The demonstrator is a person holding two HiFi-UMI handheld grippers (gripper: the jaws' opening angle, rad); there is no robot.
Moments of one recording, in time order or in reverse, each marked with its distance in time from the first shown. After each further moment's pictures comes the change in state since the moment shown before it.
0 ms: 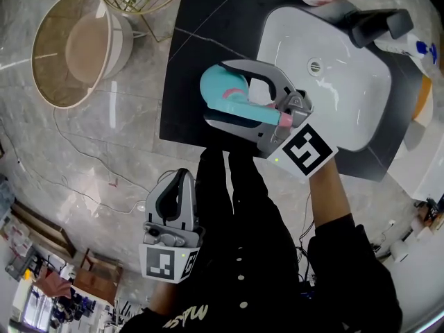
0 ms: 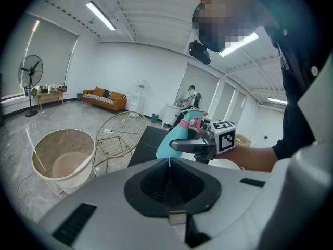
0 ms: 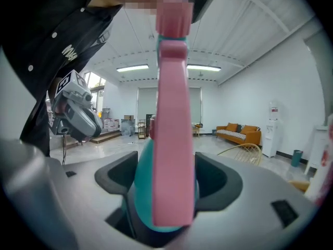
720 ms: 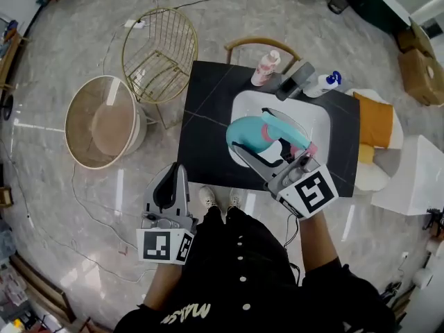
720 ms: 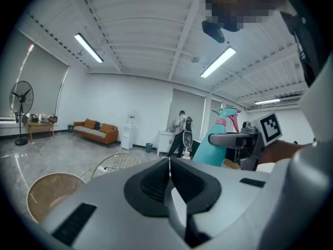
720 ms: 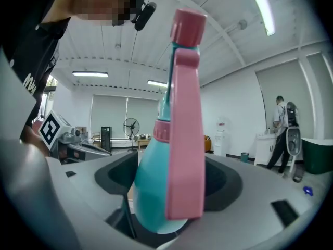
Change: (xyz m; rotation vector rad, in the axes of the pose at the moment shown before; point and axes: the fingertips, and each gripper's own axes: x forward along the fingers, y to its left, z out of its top) left arm -0.046 -0.034 0.179 0.140 -0.281 -0.046; right arm -0.146 -0.016 0.217 0.118 -0.150 -0.535
